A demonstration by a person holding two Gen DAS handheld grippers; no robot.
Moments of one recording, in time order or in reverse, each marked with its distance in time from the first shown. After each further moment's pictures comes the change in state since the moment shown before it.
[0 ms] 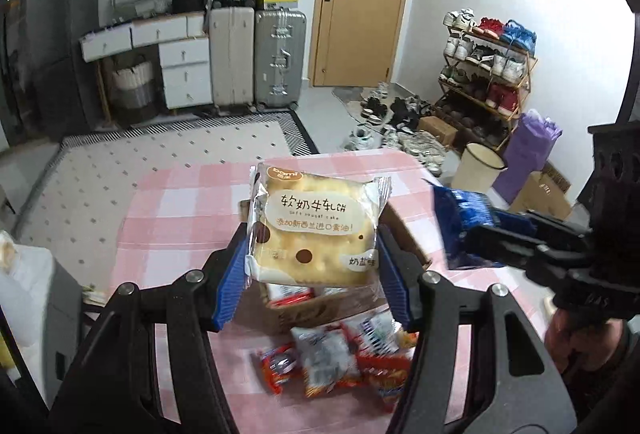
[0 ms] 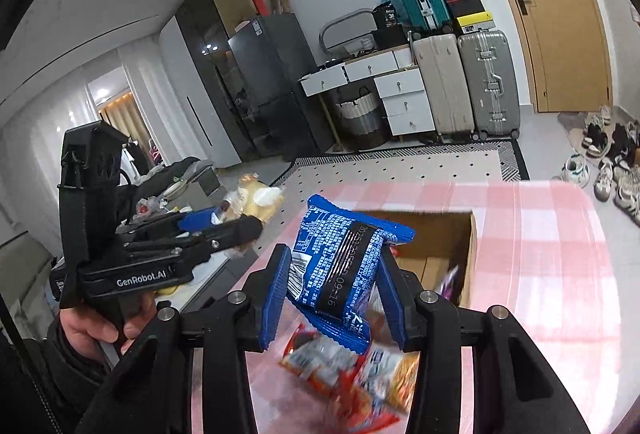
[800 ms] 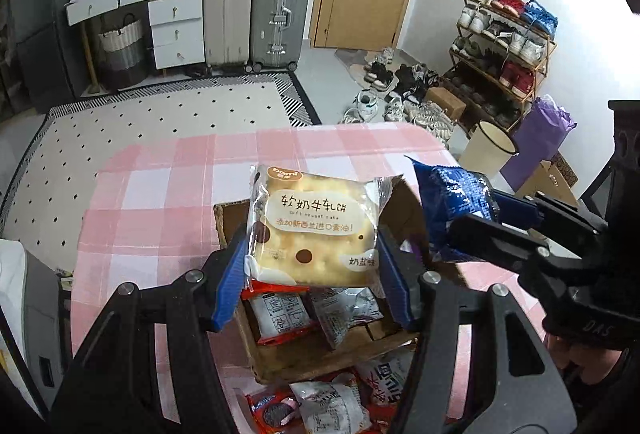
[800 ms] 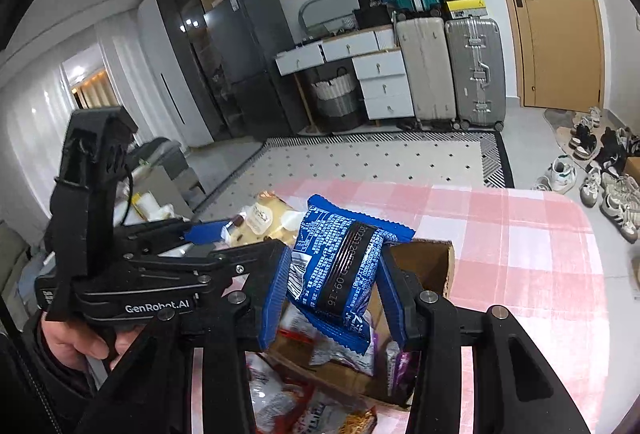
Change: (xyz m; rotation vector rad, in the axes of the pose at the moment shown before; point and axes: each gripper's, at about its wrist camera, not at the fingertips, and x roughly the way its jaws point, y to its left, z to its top) left arm 0.159 0.014 0.029 -0.031 0.161 -0.006; right arm 0.097 -0.054 0.037 -0.027 0.097 -0.104
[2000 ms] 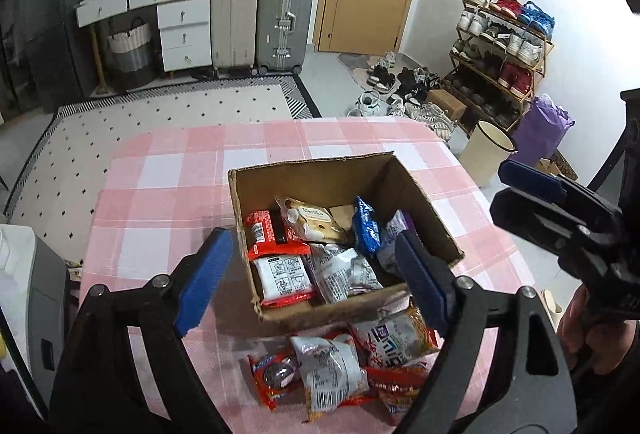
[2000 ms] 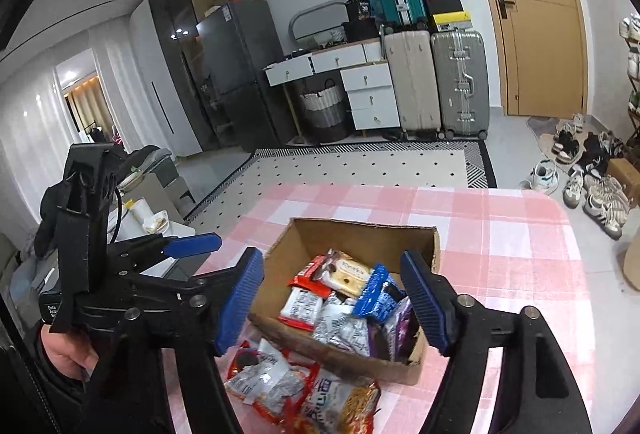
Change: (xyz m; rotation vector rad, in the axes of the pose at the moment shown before) left arm -0.035 -0.007 -0.049 0.008 -0.042 0.018; right arm -0.047 0.021 -0.023 0.002 -0.063 -0.048
